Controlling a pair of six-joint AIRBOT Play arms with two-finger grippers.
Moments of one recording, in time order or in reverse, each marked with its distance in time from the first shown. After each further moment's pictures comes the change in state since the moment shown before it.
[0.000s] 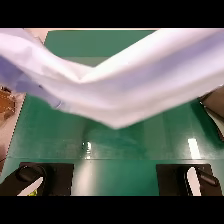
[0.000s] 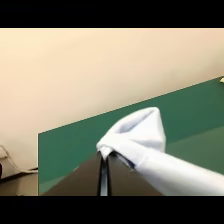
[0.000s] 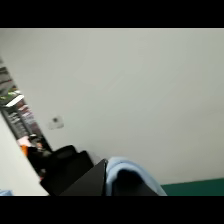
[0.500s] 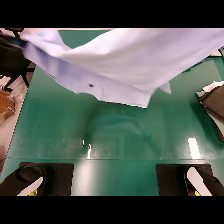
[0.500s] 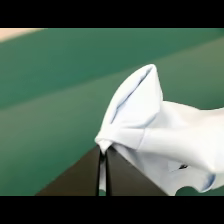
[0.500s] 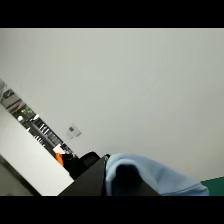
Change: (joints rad) left arm -0.003 0.005 -0.389 -0.033 0.156 -0.114; right arm -0.013 -0.294 0.000 0.383 -0.037 -0.251
